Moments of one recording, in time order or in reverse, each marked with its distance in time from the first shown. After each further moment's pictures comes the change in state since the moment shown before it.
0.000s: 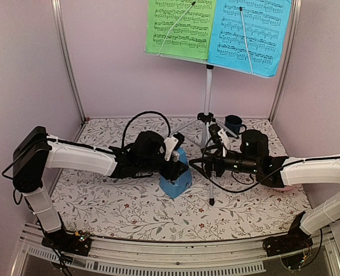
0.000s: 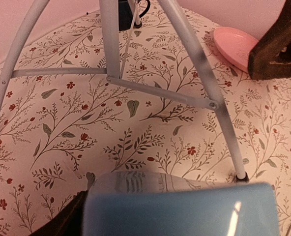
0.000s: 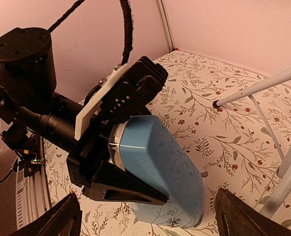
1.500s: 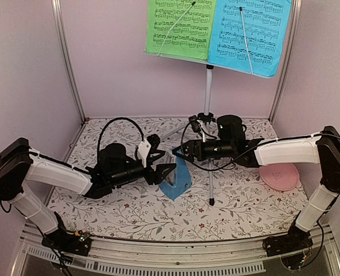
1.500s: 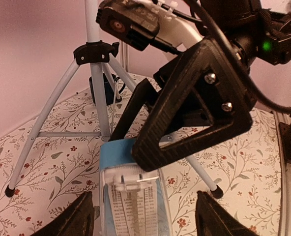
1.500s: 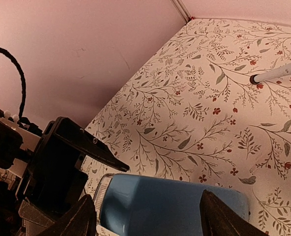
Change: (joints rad) left arm 0.032 -0.228 -0.443 0.639 0.137 0.122; right arm -0.041 0.316 0.333 -0.110 -0.200 0.263
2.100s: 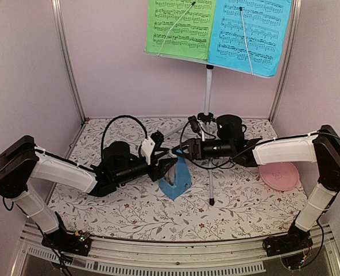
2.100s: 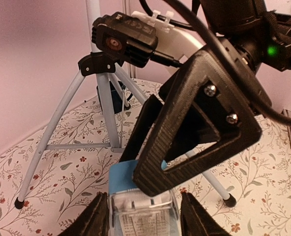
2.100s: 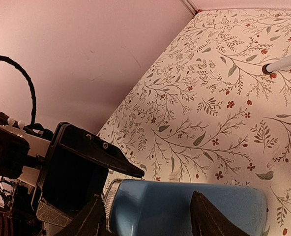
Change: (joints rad) left arm -0.002 0.060 0.053 0.035 -0.052 0.050; right arm -0.012 0.036 0.013 0.038 -0.066 0.118
